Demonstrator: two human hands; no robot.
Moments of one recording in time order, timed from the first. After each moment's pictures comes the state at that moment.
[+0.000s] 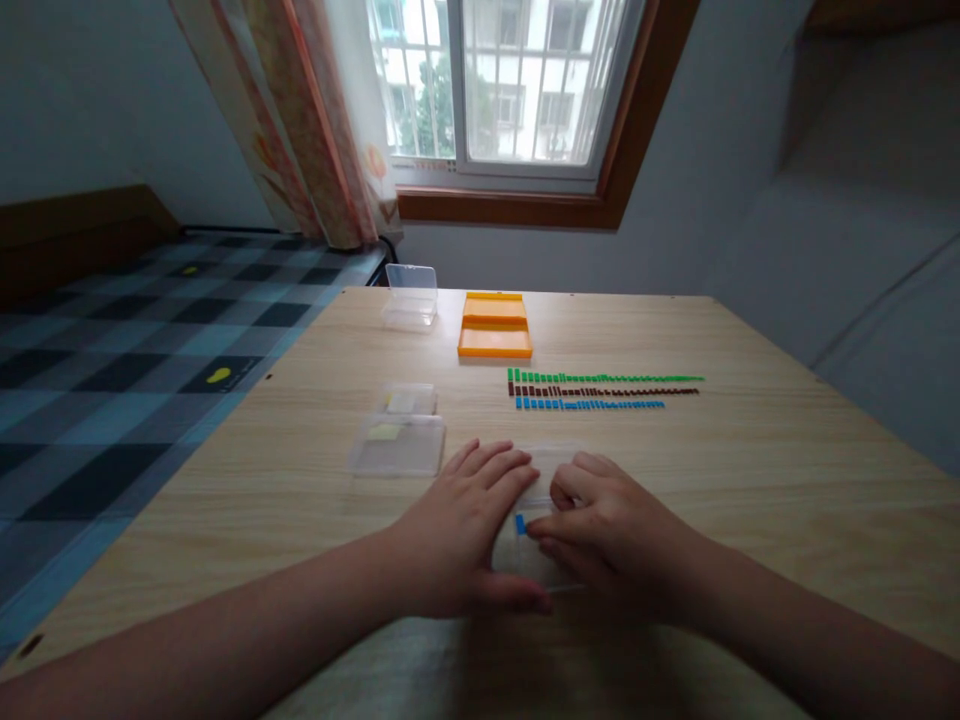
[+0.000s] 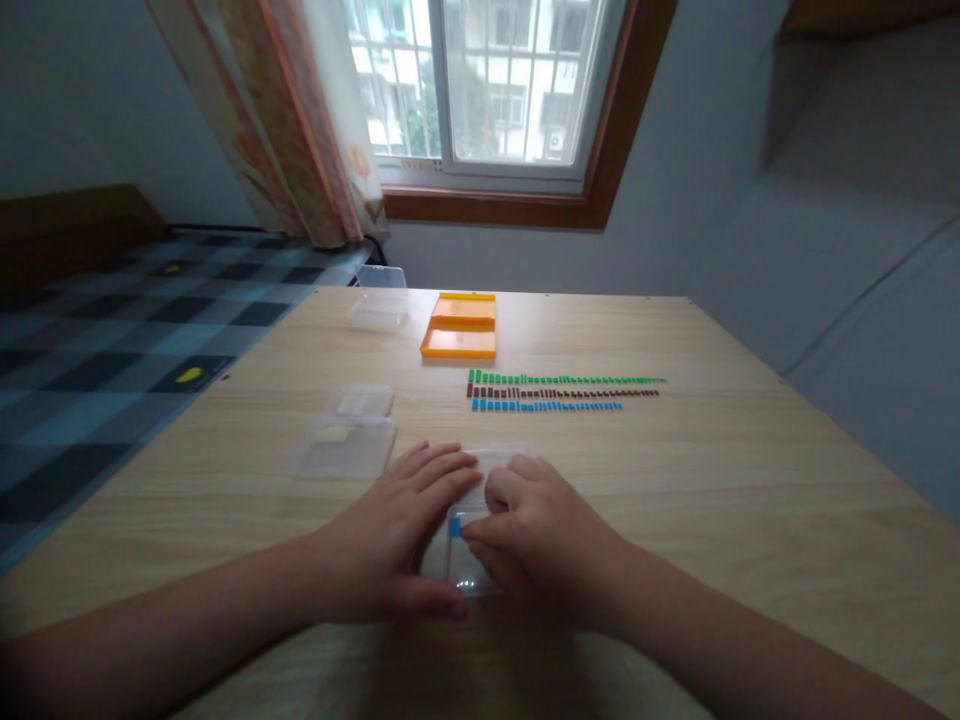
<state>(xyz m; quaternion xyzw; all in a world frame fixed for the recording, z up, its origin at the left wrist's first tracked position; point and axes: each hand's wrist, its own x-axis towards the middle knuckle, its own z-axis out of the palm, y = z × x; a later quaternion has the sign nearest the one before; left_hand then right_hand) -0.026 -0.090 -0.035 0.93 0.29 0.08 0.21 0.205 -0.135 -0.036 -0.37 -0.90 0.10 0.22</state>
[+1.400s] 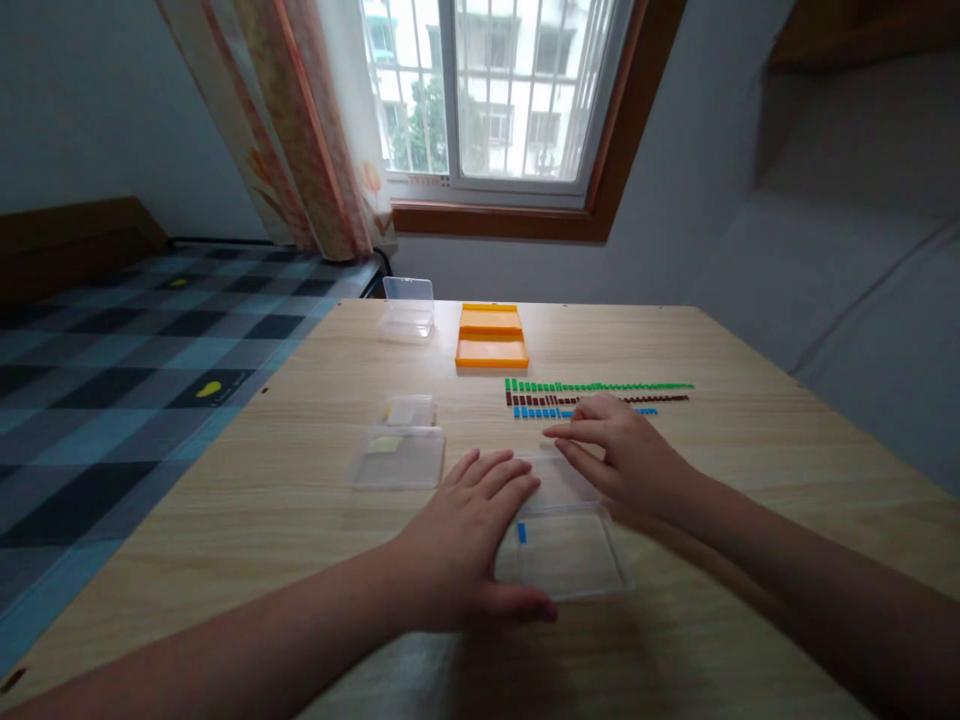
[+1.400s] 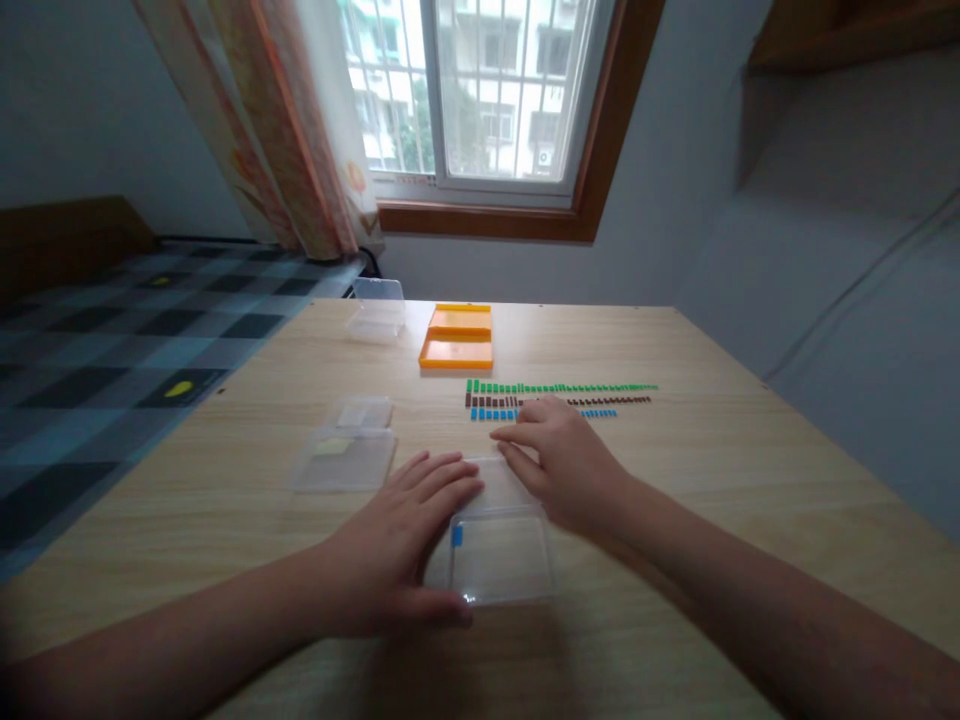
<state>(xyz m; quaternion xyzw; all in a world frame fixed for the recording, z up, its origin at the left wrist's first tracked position) -0.024 -0.091 -0.032 0.93 0.30 0.06 0.22 0.231 -0.078 -0.028 -0.43 -0.86 0.02 0.28</state>
